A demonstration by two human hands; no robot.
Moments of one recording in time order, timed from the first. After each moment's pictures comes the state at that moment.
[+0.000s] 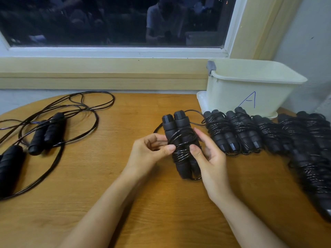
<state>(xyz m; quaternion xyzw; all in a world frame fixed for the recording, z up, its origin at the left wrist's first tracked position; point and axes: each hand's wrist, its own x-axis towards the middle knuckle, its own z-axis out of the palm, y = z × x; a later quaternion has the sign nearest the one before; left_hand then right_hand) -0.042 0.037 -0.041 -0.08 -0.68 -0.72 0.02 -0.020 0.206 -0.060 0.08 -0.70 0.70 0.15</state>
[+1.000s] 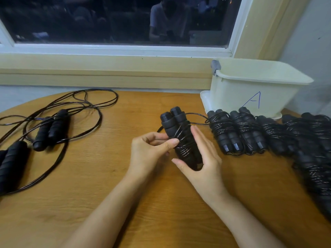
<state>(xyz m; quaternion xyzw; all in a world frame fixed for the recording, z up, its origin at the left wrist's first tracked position) -0.034 0.044 -0.029 0.01 -0.66 -0.75 0.07 -0.019 0.195 -0.070 0.16 -0.84 0.43 0.29</state>
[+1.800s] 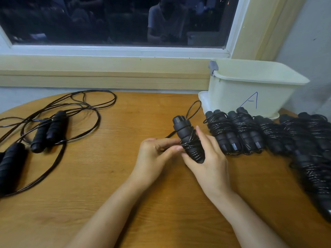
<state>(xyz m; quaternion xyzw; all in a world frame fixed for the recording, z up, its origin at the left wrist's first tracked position) -0.032 0.048 -0.036 -0.15 -0.79 -0.58 0.11 -0.024 0.205 -0.068 0.08 -0.88 0.34 0.32</state>
